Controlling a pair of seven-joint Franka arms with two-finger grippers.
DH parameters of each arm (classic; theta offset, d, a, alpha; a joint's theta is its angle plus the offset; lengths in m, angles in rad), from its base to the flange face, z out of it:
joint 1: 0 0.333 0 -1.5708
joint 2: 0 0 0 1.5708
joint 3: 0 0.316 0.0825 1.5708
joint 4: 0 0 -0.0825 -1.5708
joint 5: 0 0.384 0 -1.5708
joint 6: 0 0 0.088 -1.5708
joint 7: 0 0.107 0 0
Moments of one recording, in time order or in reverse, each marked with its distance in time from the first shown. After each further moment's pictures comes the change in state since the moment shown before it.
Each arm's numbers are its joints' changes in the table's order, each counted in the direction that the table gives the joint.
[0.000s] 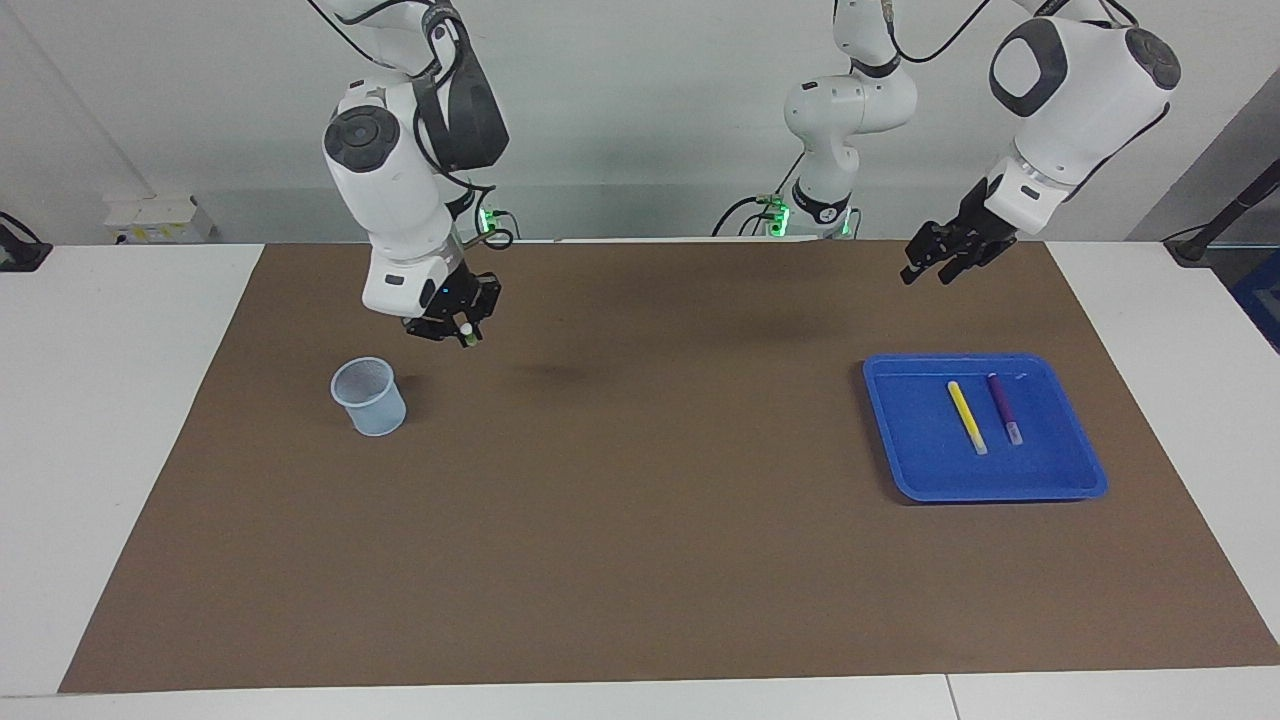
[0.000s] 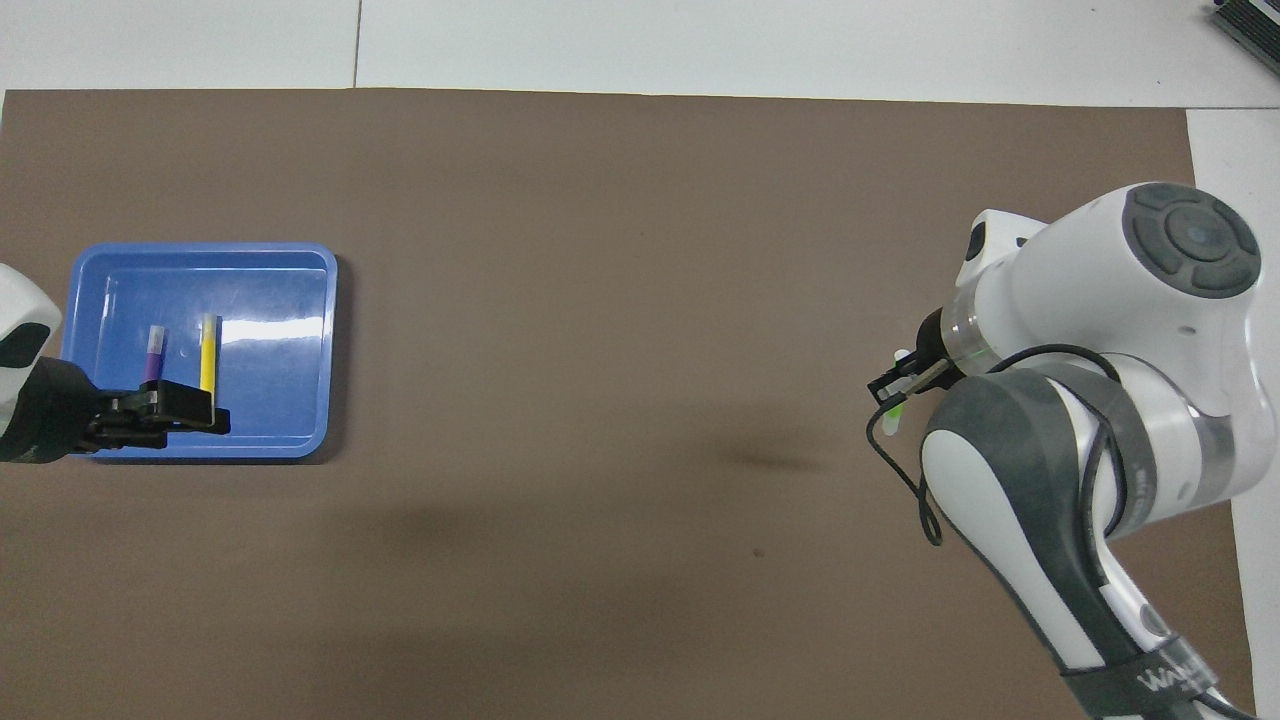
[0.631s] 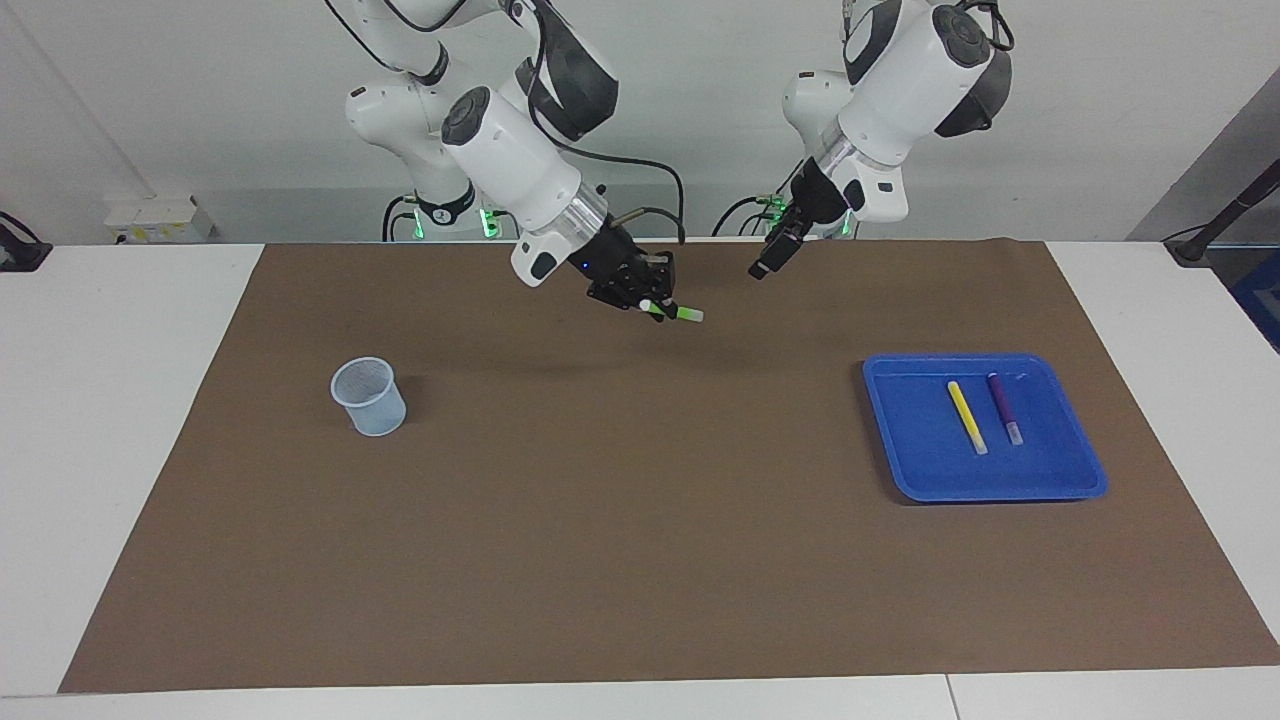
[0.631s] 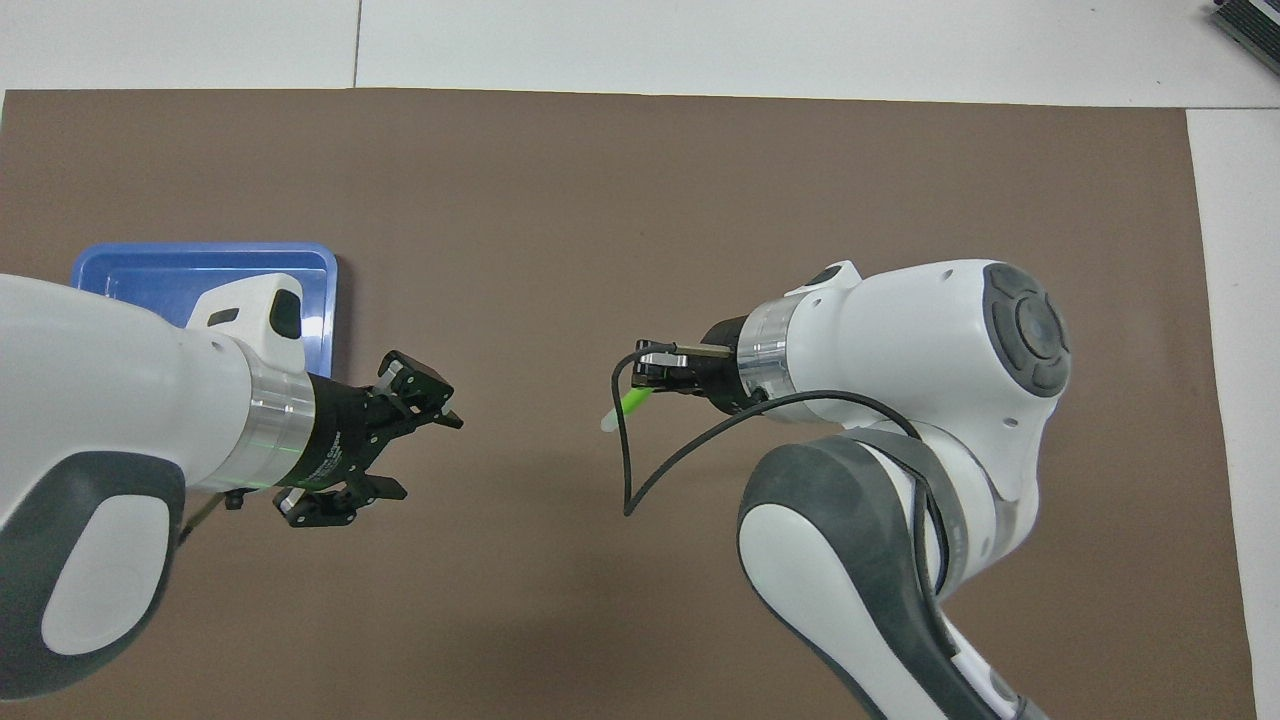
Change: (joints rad) left arm -0.349 0.011 -0.013 0.074 -0.094 0.064 -0.873; right arm 0.253 0.032 0.001 0.004 0.384 -0.251 0.610
